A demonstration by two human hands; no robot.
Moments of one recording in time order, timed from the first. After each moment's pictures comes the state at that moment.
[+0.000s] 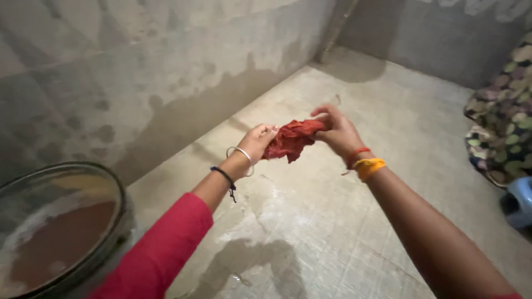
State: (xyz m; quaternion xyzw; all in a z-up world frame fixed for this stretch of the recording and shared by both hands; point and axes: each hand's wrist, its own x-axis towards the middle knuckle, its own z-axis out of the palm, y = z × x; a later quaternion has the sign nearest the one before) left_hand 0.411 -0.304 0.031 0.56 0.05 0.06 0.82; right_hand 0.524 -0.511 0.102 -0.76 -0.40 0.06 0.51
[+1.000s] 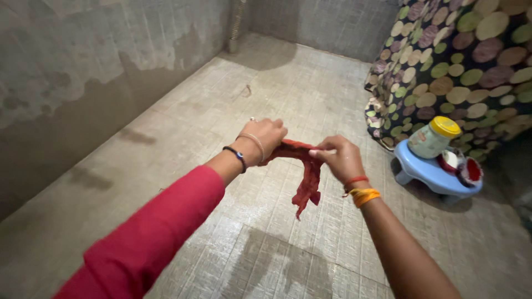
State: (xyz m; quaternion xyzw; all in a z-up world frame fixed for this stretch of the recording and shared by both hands) left_hand 0.582 -0.600 0.129 0.95 -0.20 0.22 0.12; right_hand 0.633 -0.853 0.101 -0.88 -0.17 -0.05 0.44
